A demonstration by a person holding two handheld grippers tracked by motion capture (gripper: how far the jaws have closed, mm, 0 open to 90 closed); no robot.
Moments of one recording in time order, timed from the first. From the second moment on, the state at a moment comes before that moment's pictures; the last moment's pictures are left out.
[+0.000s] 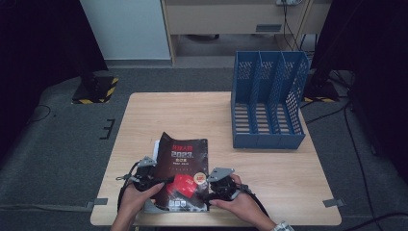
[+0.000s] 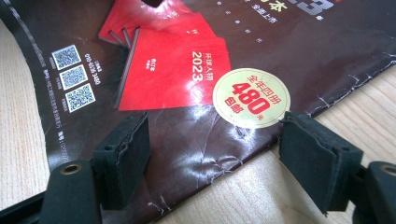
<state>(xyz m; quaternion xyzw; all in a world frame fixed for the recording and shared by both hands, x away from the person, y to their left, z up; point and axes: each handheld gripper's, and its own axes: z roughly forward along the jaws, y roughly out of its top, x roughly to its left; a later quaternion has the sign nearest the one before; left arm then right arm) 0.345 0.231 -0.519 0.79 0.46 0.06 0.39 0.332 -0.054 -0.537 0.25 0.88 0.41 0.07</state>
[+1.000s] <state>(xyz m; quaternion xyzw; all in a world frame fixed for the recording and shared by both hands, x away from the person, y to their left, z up) 0.337 0.233 -0.499 0.76 0.46 0.11 0.44 0.336 -0.053 -0.537 0.25 0.87 0.41 0.05</state>
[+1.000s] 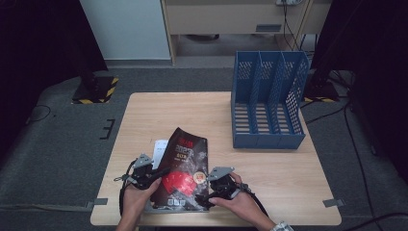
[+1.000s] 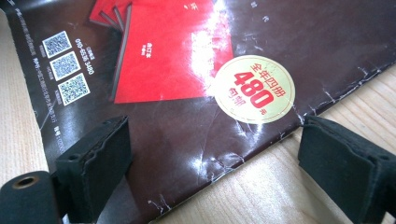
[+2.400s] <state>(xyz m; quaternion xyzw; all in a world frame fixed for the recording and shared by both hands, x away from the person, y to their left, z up) 0.331 0.245 -0.493 0.74 0.47 0.15 0.46 0.361 -0.041 -0.531 0.26 0.88 0.39 0.00</state>
